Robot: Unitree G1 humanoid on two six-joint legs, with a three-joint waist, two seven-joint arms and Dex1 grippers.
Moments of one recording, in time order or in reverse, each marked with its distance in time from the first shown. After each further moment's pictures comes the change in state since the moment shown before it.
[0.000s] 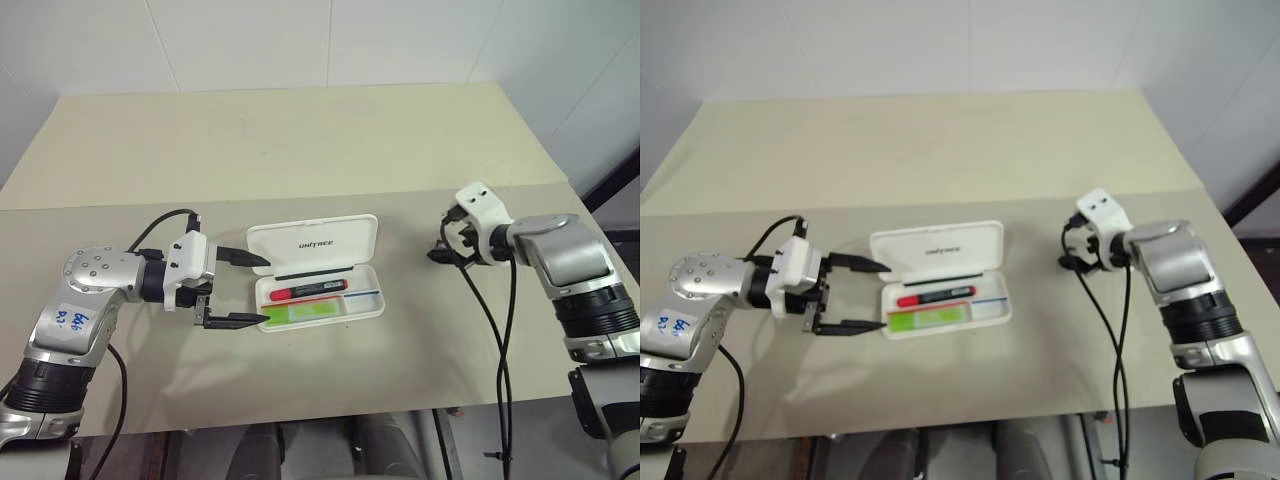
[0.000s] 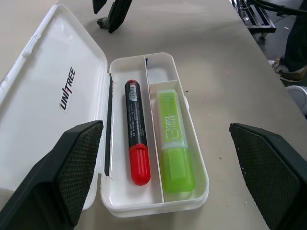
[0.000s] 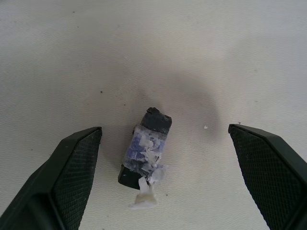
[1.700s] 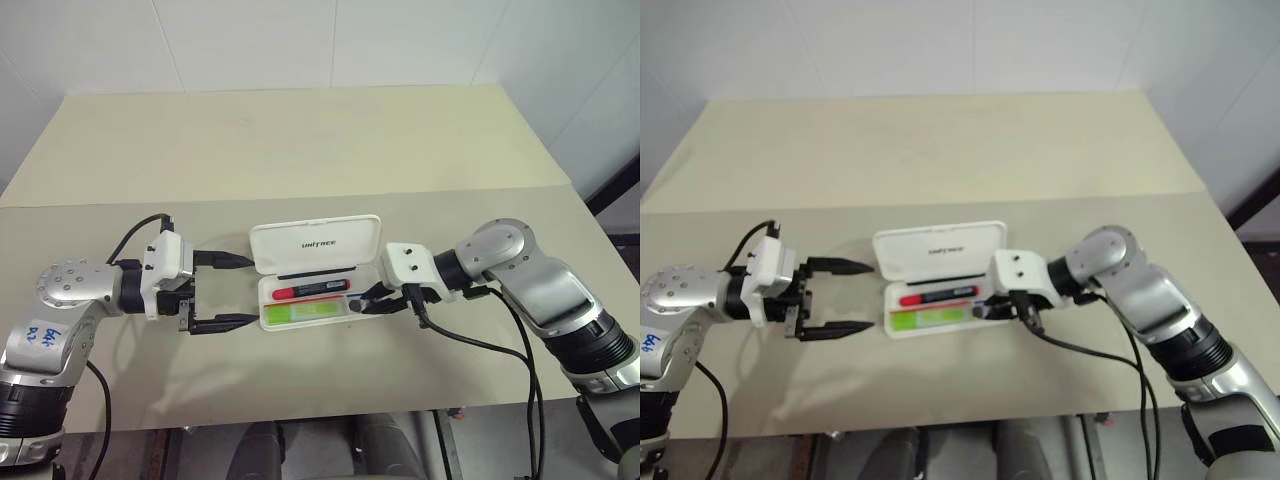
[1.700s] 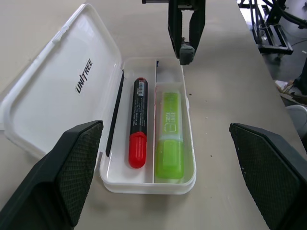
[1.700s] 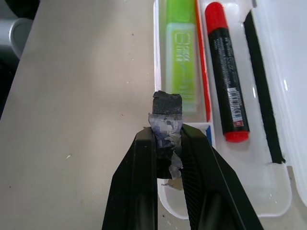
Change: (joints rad) left arm 0.127 0.038 0.130 -0.094 -0.086 0.083 0.064; right arm 0.081 -0.027 0.227 -0.360 0.084 -0.568 0.599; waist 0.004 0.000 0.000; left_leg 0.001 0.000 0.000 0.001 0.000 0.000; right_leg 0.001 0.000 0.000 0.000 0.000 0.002
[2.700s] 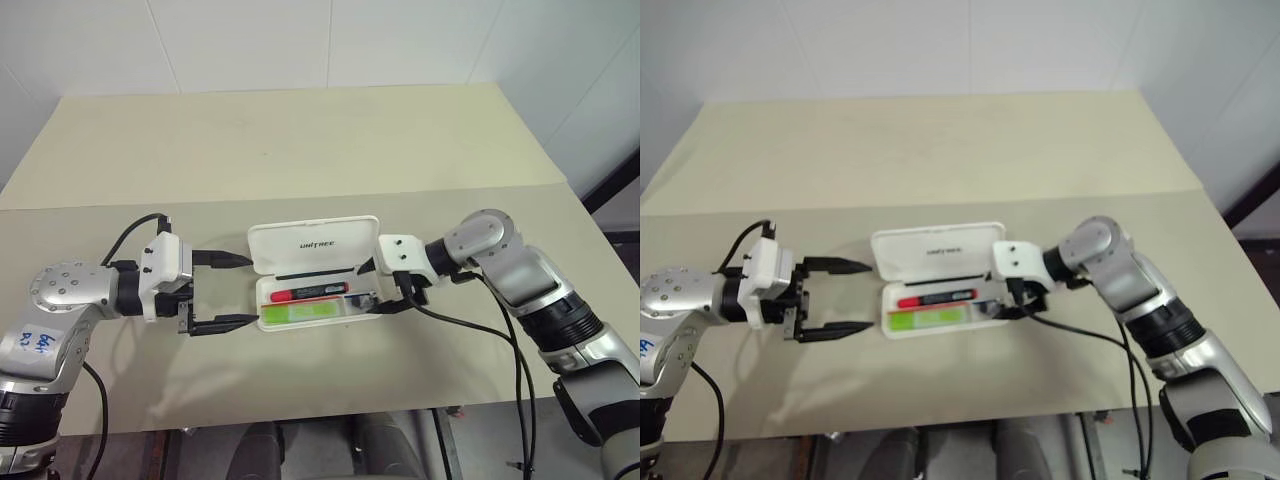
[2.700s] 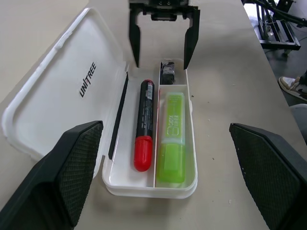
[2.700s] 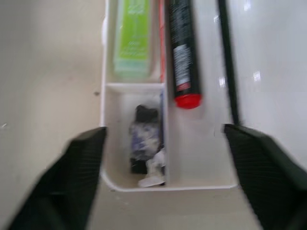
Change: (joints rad) left arm 0.015 0.001 0.002 -0.033 0.000 0.012 0.029; right arm -0.112 0.081 0.000 0.262 -0.117 -0.152 0.026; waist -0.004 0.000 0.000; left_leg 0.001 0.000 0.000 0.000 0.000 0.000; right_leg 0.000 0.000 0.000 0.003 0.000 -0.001
